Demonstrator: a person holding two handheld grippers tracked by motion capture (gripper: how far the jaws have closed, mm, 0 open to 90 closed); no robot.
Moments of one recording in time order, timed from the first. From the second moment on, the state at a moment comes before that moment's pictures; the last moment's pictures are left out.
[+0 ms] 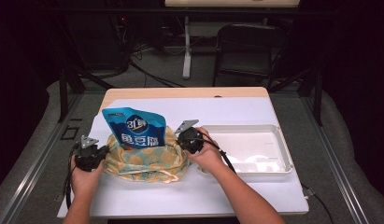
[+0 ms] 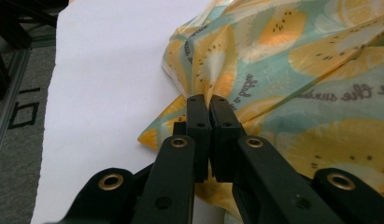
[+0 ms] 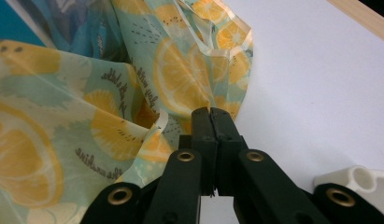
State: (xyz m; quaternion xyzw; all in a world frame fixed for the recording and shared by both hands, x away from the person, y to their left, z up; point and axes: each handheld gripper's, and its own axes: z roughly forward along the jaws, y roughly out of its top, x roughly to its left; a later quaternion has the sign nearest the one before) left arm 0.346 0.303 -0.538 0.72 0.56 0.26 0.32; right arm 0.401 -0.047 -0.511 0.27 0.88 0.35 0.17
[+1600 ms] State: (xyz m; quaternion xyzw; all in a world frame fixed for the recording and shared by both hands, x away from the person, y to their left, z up) left arm 0.340 0.301 -0.538 0.71 0.56 0.25 0.34; right arm 0.333 -0.049 -0.509 0.23 0.84 0.46 0.17
